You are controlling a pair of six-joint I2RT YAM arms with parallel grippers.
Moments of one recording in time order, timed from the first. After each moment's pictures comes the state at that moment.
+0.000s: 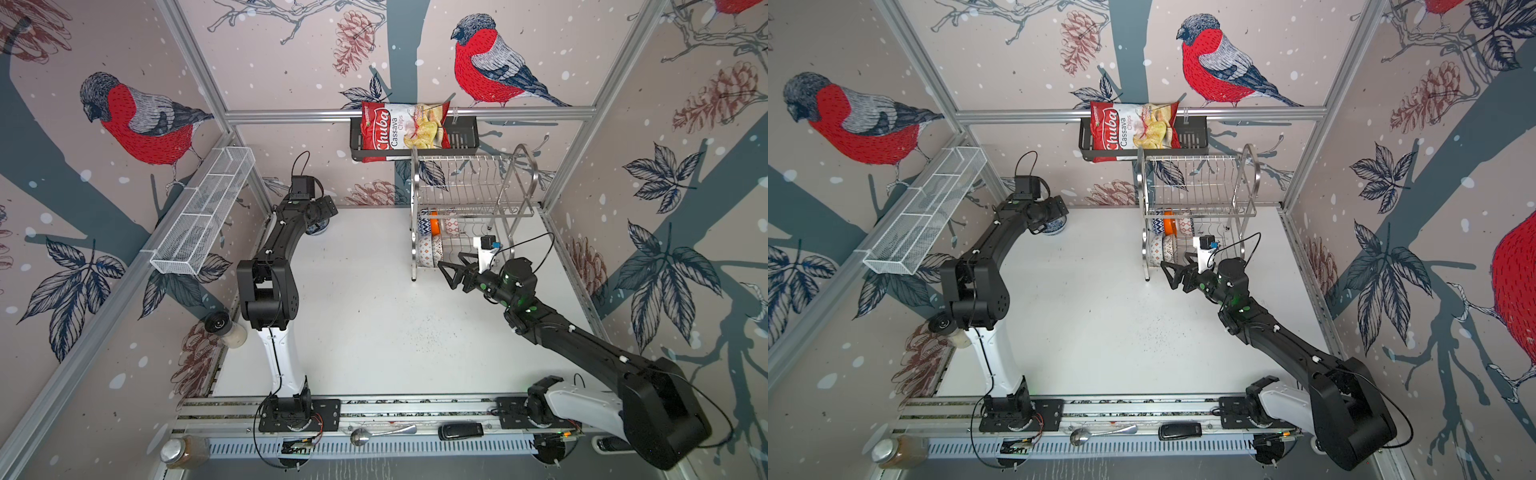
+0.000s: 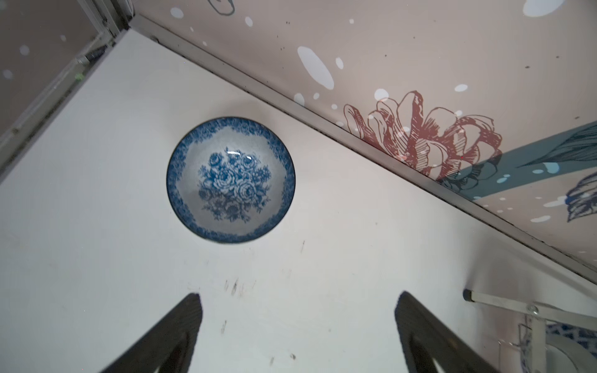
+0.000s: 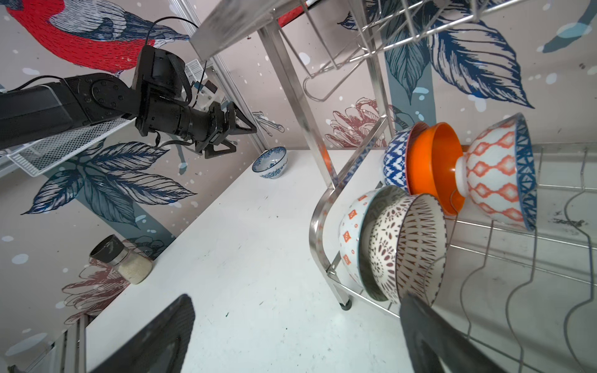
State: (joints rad) left arm 0.00 2.07 1.88 -0.62 0.00 -0.45; right arm 0.50 1.16 0.55 0.46 -0.33 0.33
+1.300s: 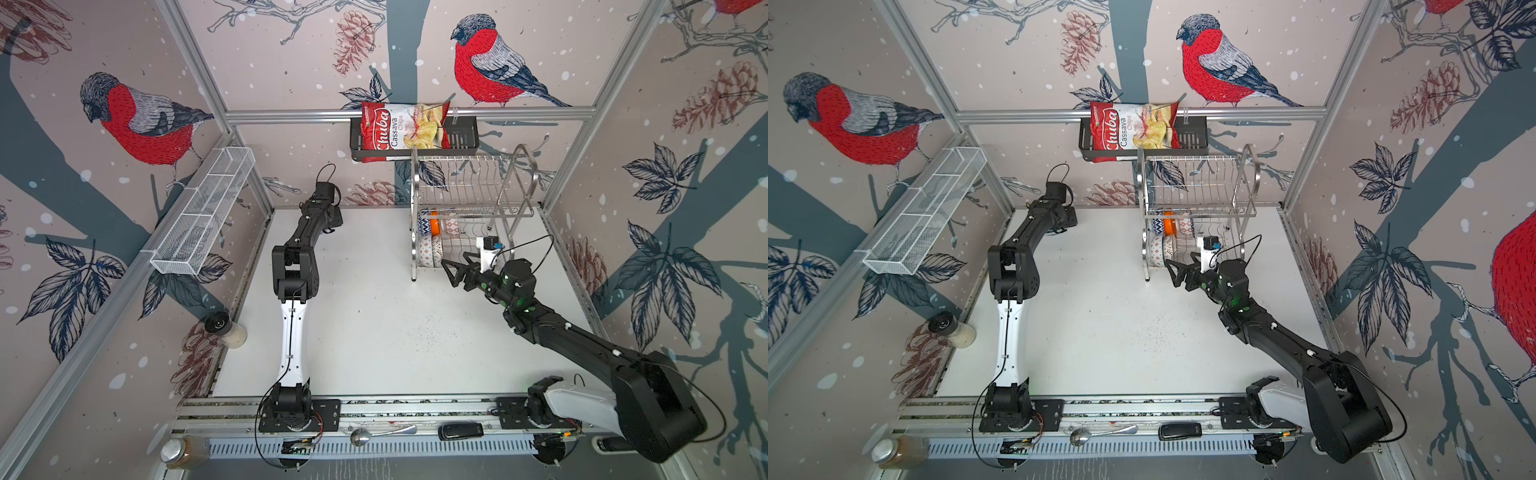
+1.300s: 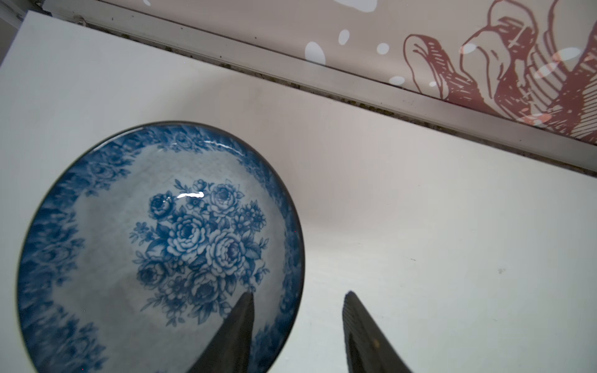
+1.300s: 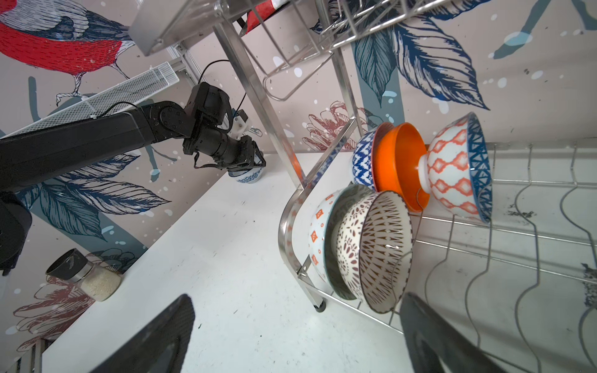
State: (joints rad) left arm -0.05 2.51 2.28 -0.73 -0.13 -0.27; right arm 0.45 1.18 0.52 0.52 -0.29 0.32
